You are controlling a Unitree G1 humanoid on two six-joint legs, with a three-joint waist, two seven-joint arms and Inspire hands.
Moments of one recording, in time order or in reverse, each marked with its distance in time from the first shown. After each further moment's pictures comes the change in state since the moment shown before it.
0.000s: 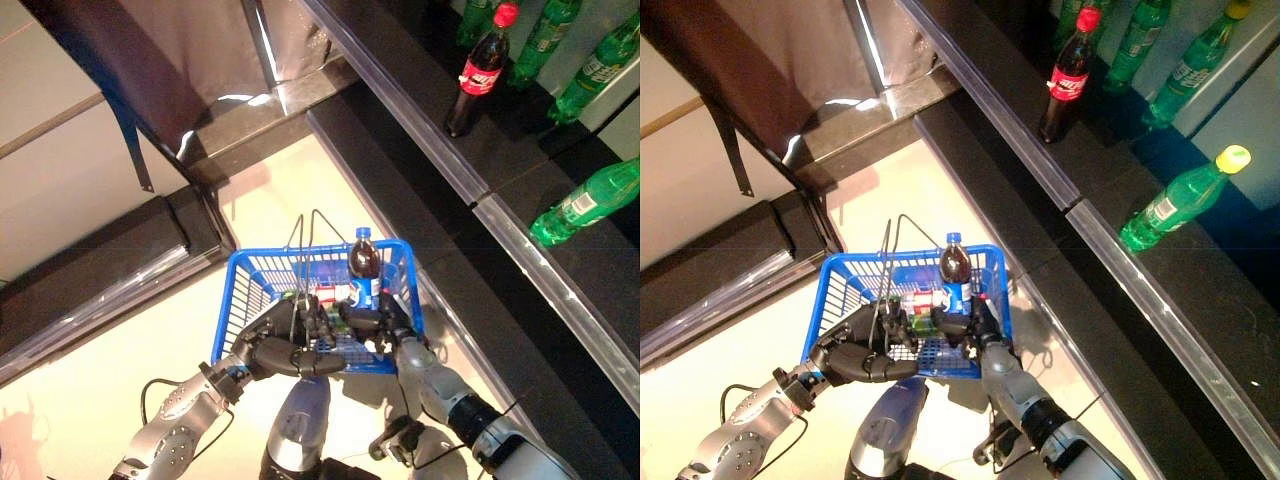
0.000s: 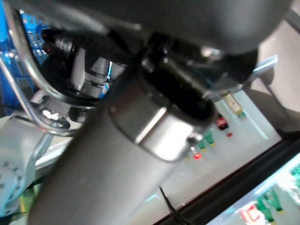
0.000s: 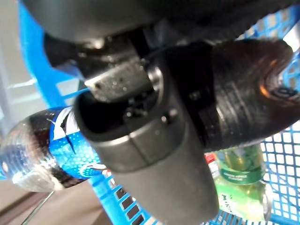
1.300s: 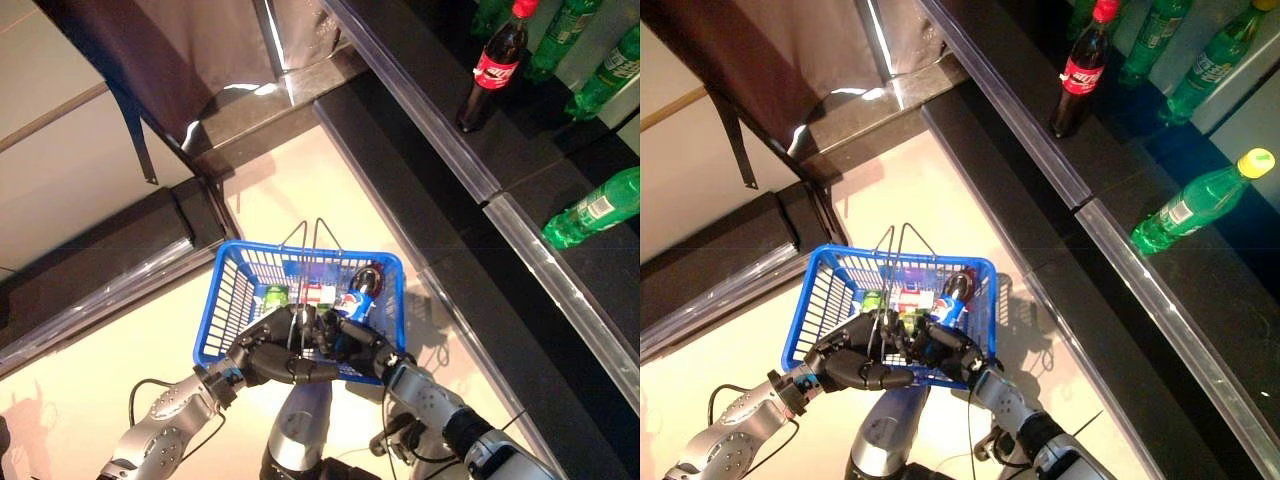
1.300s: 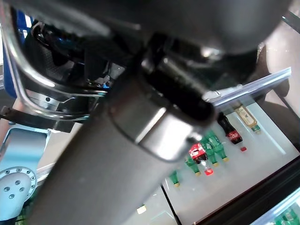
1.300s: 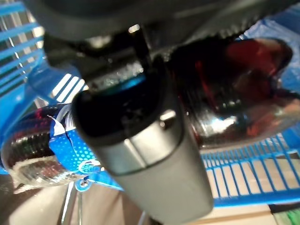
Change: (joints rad) left arm 0.012 0.041 0.011 0.000 0.010 0.030 -0.001; right arm 0.048 0.027 -0.040 0.082 0.569 0.118 0.483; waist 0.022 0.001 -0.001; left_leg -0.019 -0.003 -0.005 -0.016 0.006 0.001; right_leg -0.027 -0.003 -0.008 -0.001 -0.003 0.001
